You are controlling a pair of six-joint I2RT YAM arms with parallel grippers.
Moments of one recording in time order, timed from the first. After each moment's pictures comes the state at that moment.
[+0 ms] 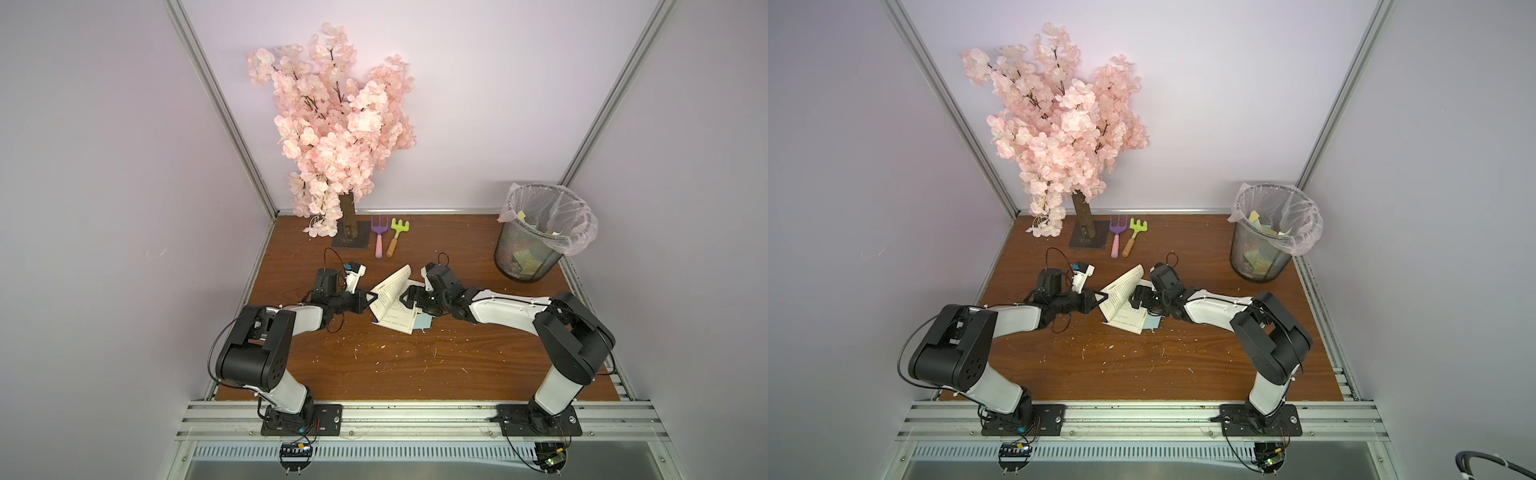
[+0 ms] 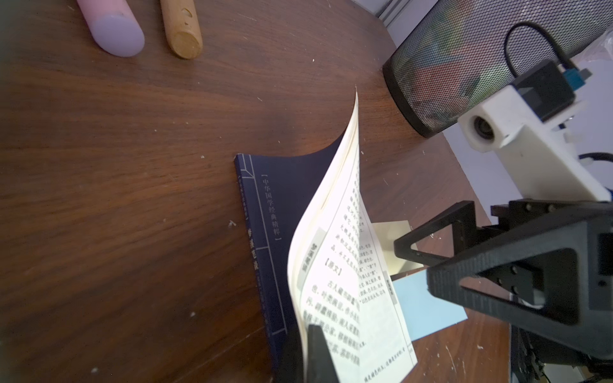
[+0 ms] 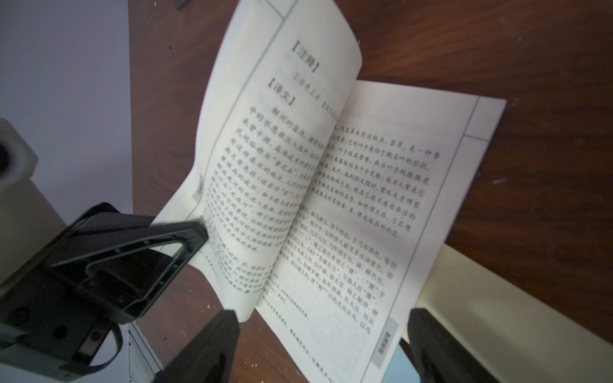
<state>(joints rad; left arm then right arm) -0.16 1.59 0.56 0.32 0.73 -0.18 0.72 1.74 0.96 0.00 -0.17 0.87</state>
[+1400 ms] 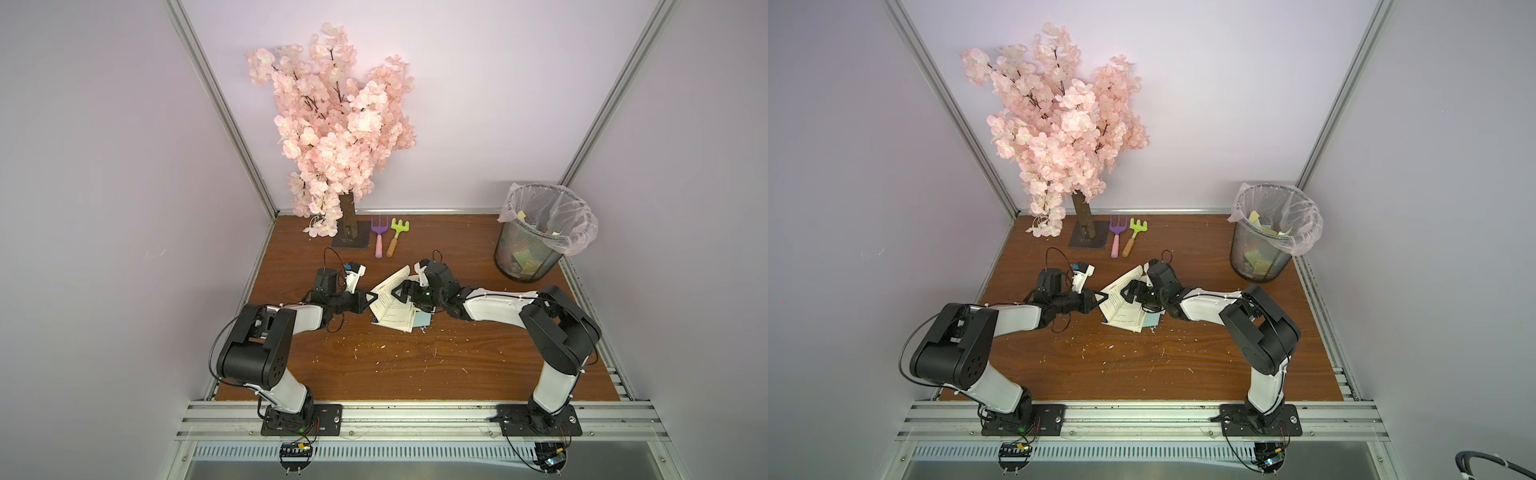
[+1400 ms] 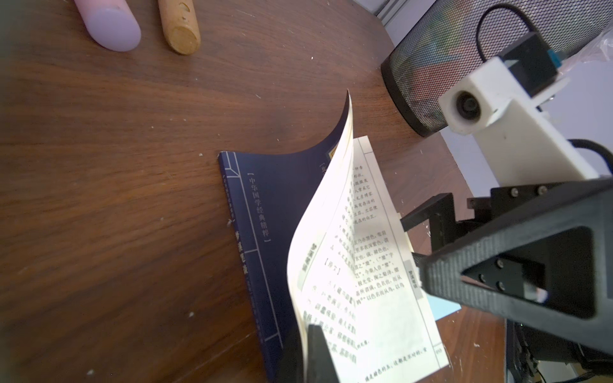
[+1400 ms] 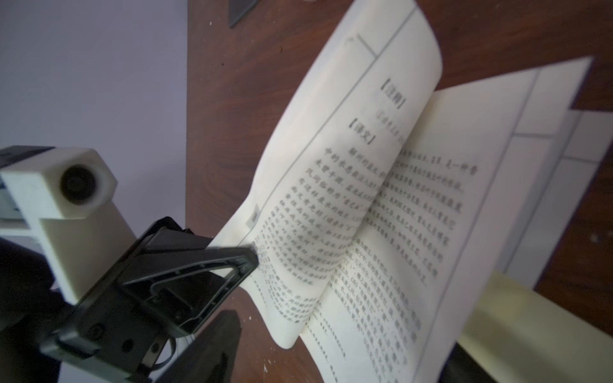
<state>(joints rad) -0.16 1.60 0.57 0.32 0.74 -0.18 0.70 1.82 0.96 0.22 -0.29 0.97</state>
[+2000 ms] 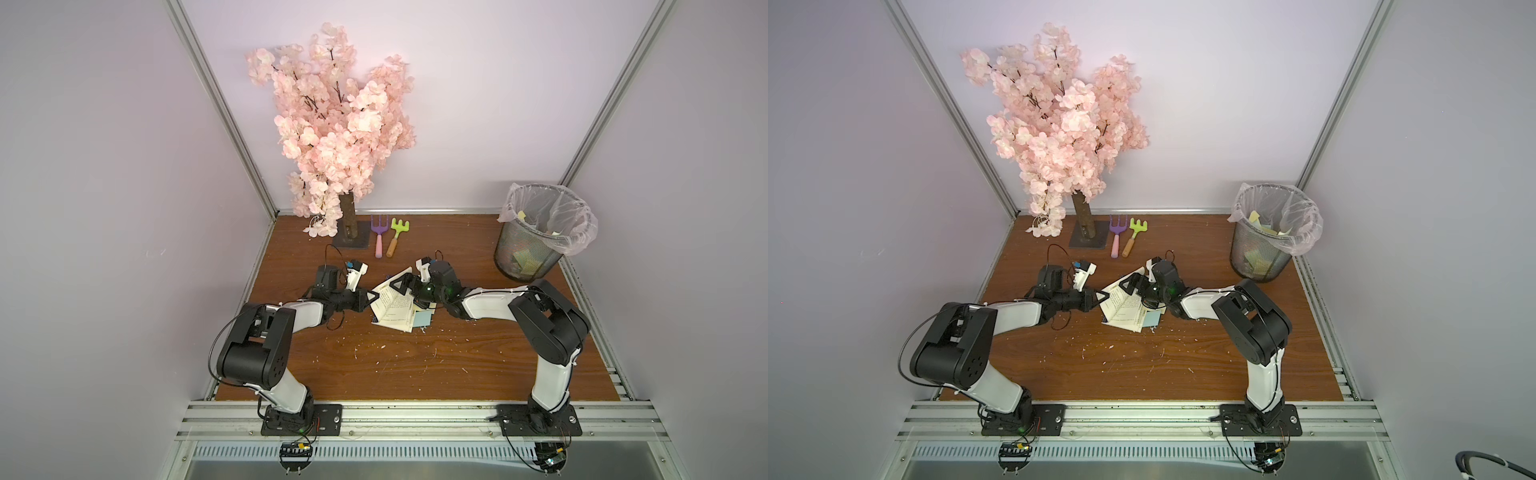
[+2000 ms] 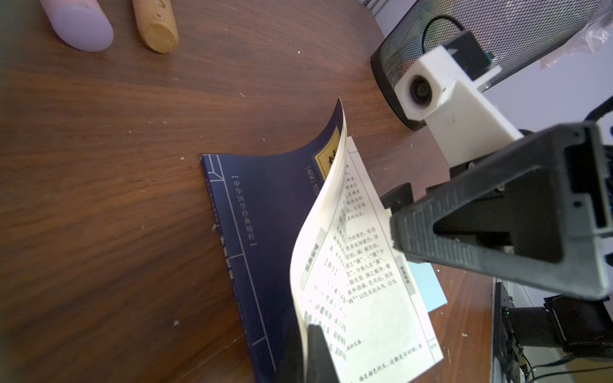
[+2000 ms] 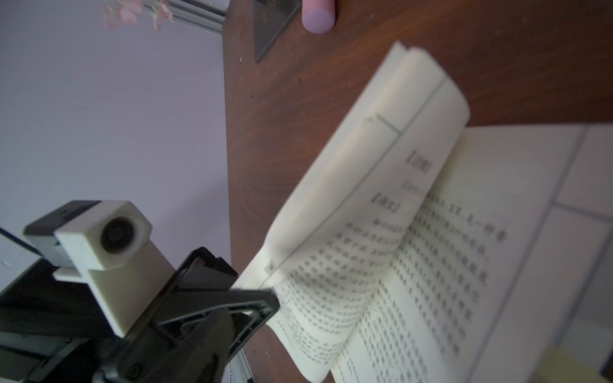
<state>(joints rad) -0.17 1.60 0.62 0.23 0.78 -0.14 0.65 1.90 0.97 0.40 -0.36 1.11</state>
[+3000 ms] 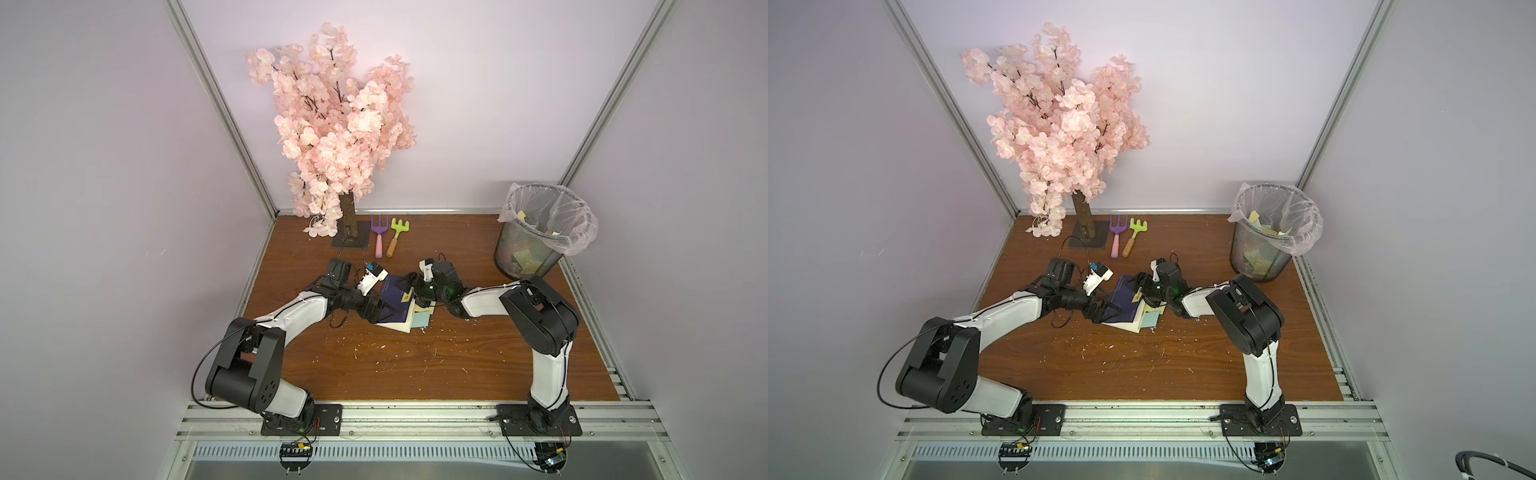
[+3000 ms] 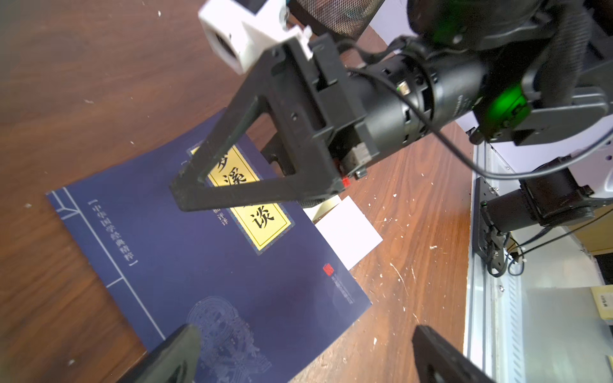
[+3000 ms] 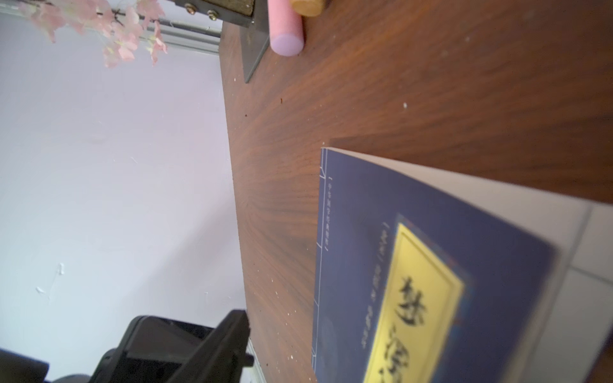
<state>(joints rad) -0.29 1.46 0.77 -0.22 0.80 0.25 0.62 1.97 0.96 0.49 -0.40 1.17</state>
